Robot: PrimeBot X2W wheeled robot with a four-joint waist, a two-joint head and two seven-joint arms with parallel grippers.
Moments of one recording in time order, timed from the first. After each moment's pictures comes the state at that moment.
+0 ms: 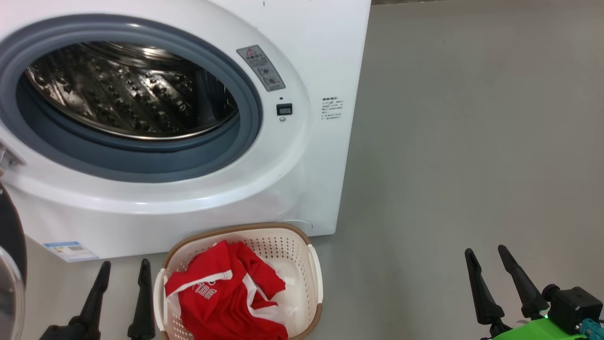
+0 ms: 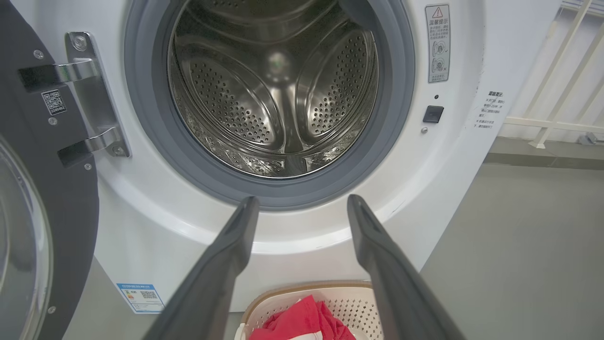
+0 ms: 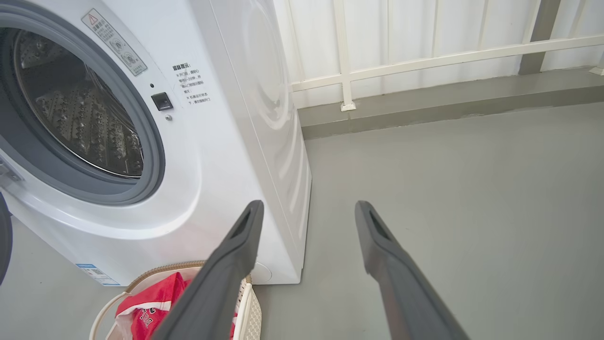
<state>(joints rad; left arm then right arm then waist) 0.02 0.05 0.12 0.14 -0.19 -0.13 -0.26 0.09 -0.10 0.01 0.17 0.41 0.12 -0.26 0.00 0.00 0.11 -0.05</state>
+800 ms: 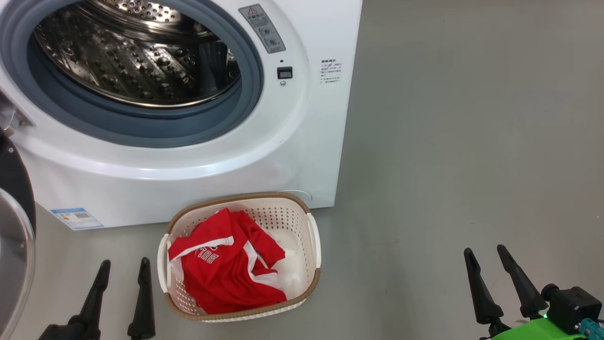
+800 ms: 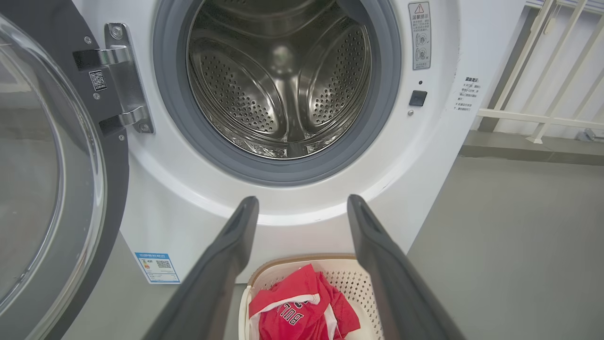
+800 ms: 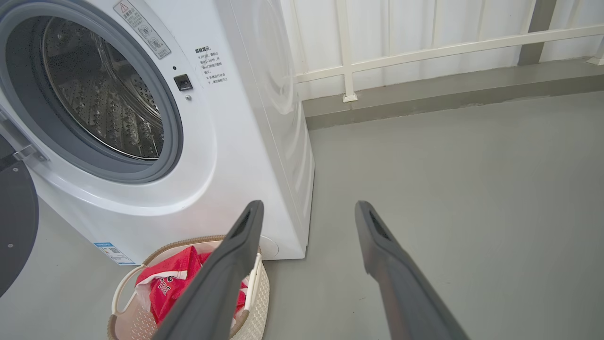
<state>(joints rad) 0.02 0.04 0.13 0.13 -0.19 -0.13 -0.26 0.09 -0.09 0.01 0.17 0.41 0.12 -0.26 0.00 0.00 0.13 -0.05</state>
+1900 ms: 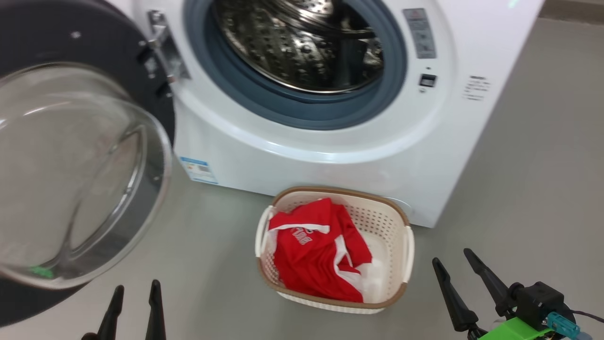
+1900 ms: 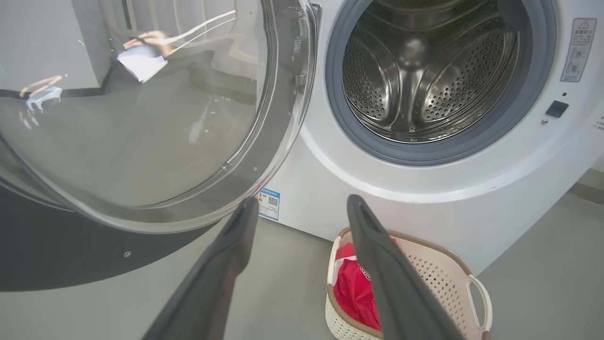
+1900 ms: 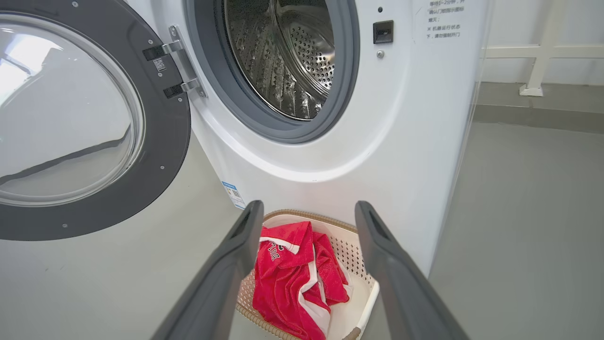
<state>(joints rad) 0.07 0.04 0.06 0.18 -0.30 -0.06 -0.26 0.04 -0.18 0.18 0.22 0.41 0.12 -0.26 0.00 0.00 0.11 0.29</state>
